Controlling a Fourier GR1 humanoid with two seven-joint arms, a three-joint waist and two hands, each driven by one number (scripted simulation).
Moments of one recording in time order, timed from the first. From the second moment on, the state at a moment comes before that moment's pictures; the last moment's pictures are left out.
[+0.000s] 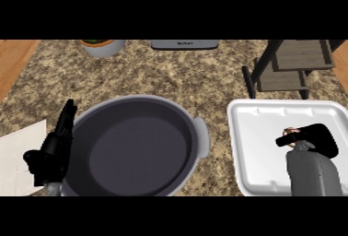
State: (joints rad) left arm 0.03 0.35 -0.20 -1.60 0.13 0.37 0.01; right arm -0.30 -0.01 -0.38 -1.32 1.15 0.06 1.12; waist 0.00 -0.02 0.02
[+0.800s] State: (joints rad) left arm 0.05 0.34 -0.19 -1.61 0.11 0.38 0.02; right arm -0.59 0.00 -0.23 -1.66 1.34 0.15 1.22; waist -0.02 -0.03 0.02
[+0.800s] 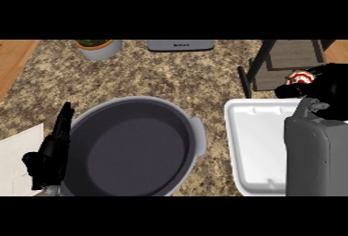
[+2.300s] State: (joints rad) left arm 0.04 0.32 -0.19 -1.63 0.08 0.36 0.03; right arm -1.46 -0.14 -0.55 -1.51 1.98 0.53 1.02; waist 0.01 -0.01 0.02
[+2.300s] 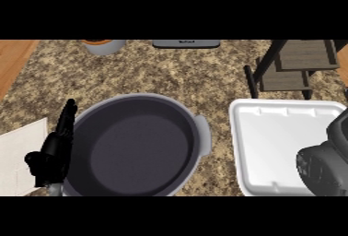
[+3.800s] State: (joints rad) left arm 0.02 0.29 -0.18 -1.62 0.07 0.32 0.03; right arm -1.42 -0.24 -0.98 -1.16 1.75 0.01 1.00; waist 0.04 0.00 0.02
